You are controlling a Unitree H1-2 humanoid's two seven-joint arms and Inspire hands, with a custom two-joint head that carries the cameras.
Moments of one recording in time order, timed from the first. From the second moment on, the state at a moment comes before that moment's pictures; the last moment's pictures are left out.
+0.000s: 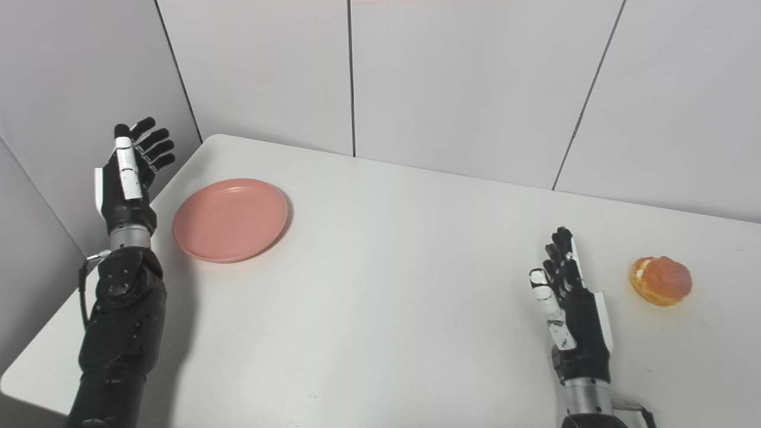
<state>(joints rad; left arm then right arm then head) -0.45 0.32 0.42 0.33 -0.17 -0.14 0.21 -0.29 -0.05 0.01 0.20 0.07 -0.22 0.10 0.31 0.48</state>
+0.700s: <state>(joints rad) -0.45 0.36 0.37 0.54 -0.17 -0.16 0.16 -0.29 -0.05 0.01 0.19 0.09 -0.22 0.11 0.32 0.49</state>
